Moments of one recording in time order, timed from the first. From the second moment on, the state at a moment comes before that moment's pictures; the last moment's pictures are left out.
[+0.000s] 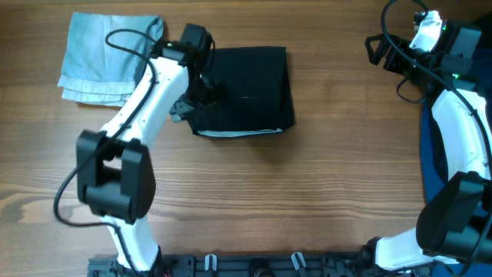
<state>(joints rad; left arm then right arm) -0.30 1.98 1.62 -1.13 0.07 -0.62 -0.25 1.69 1.29 -0.31 -0.44 0.16</state>
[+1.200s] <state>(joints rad) -0.27 2.00 1.58 -0.78 -0.32 -0.34 -0.25 1.69 1.29 -0.31 -0.44 0.16</state>
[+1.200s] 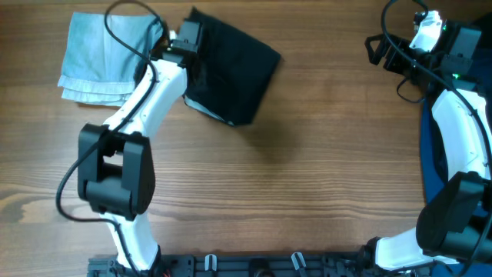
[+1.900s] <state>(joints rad) 0.29 1.89 1.59 -0.49 -0.29 -0.24 -0.25 1.69 1.29 -0.31 -0.44 0.16</state>
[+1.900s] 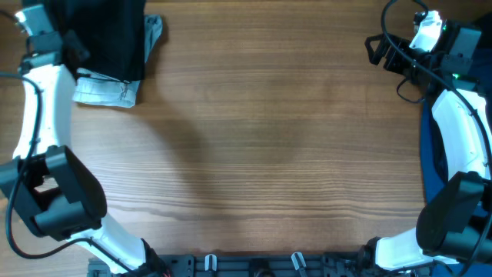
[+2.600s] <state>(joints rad) 0.33 1.80 1.62 -0.45 -0.24 -0.30 -0.25 1.69 1.29 -0.31 -0.44 0.16</state>
